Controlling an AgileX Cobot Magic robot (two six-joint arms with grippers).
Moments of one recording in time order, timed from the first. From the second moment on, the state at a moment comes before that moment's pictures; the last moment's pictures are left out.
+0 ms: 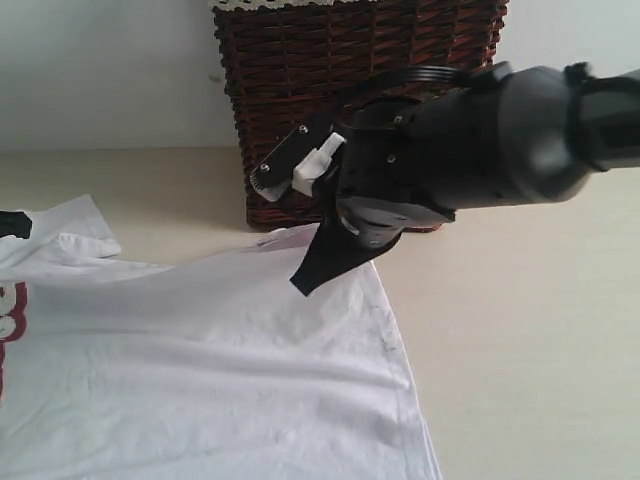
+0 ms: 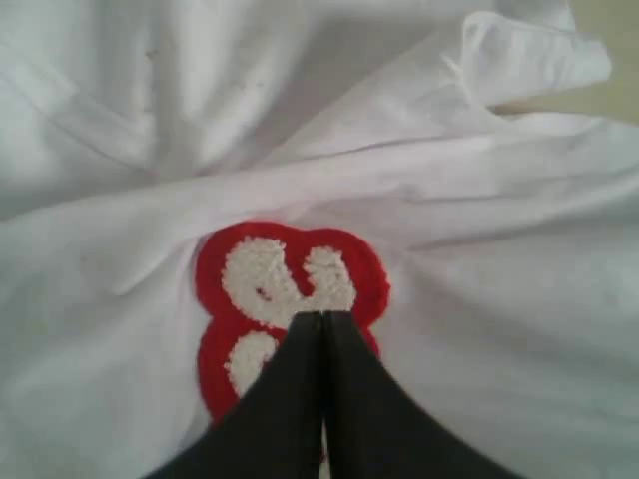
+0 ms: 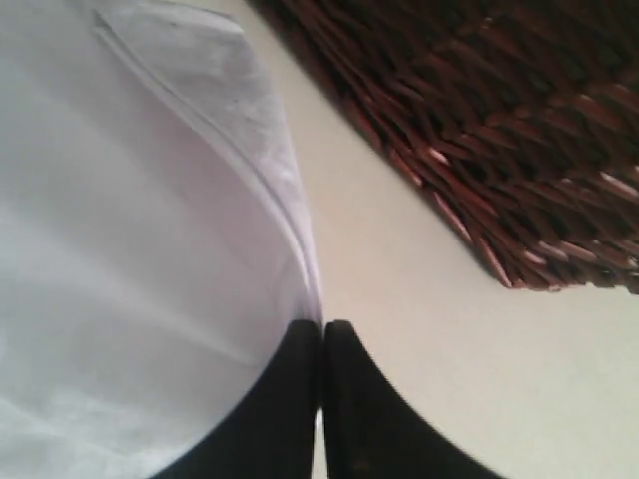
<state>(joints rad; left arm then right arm) 0.11 1.82 -1.09 -0.11 0.64 0.10 0.79 1.86 -1.20 -0.78 0.64 0.59</state>
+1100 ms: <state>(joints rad) -0.06 1.82 -1.09 -0.20 0.80 0.26 0.74 1.88 -1.06 -0.72 0.41 0.65</state>
